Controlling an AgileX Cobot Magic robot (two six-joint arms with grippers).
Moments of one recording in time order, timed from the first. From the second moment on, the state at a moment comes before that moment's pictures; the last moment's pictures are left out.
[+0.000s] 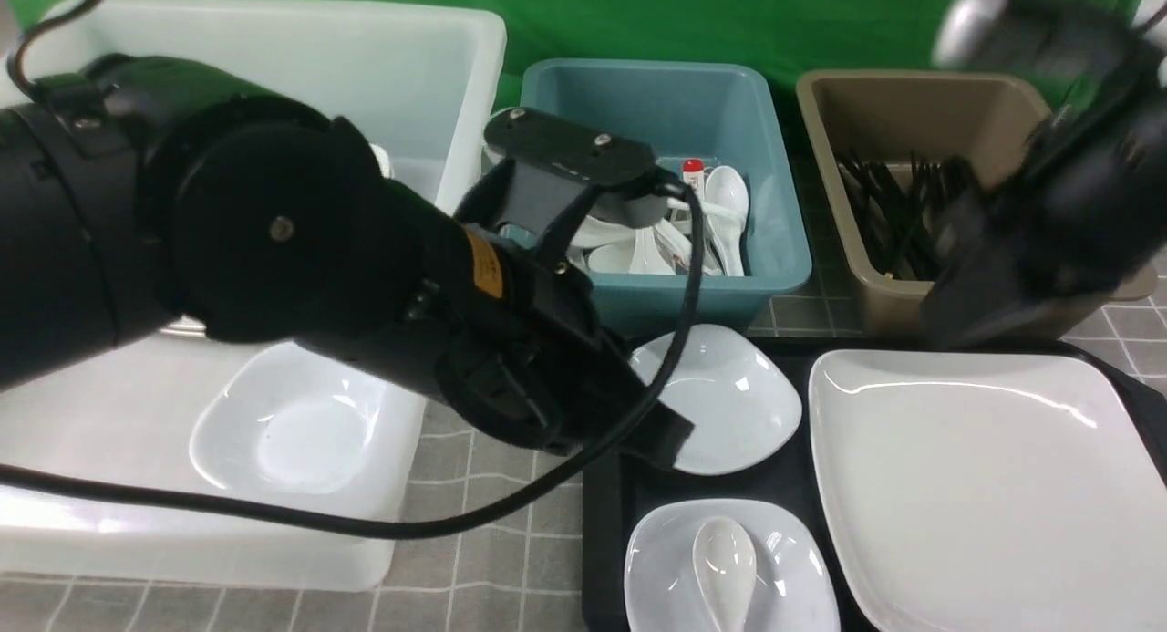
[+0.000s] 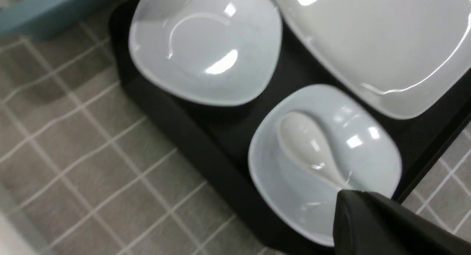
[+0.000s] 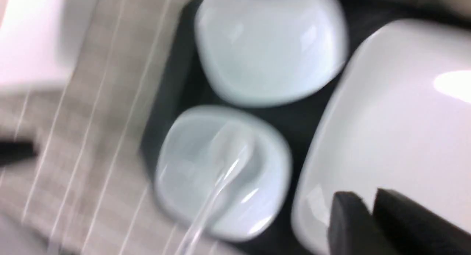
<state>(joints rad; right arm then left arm) 0.34 1.46 -1.33 0.31 1.12 -0.11 -0.74 1.42 -1.16 -0.17 0.79 -0.01</state>
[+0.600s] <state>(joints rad) 0.74 1.73 -1.07 0.23 0.82 0.17 -0.71 1.36 -1.06 -0.19 0.91 0.11</state>
